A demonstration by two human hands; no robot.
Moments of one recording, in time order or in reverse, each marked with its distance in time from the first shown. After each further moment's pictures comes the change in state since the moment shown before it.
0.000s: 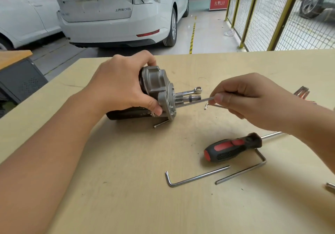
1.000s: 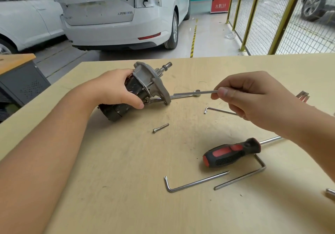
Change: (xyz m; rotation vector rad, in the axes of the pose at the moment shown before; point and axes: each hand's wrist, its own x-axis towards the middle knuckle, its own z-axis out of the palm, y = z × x) left_hand 0.027 -0.063 0.015 -0.252 -0.278 -0.315; right_hand 0.005 0.002 0.000 0.177 0.135 0.010
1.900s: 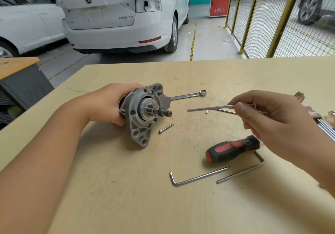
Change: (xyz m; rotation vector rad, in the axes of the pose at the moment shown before) left_hand -0.043 -0.017 -0.002 0.037 -0.119 0.291; right_hand -0.054 0.007 0.011 -0.058 0.226 -0.095
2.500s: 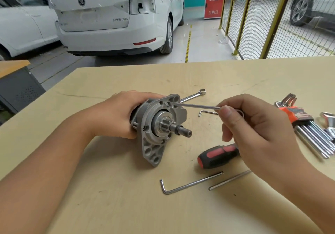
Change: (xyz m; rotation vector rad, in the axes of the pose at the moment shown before) left_hand 0.008 0.043 0.030 -0.016 0.023 0.217; right_hand -0.015 -0.019 0.026 0.116 0.147 -0.081
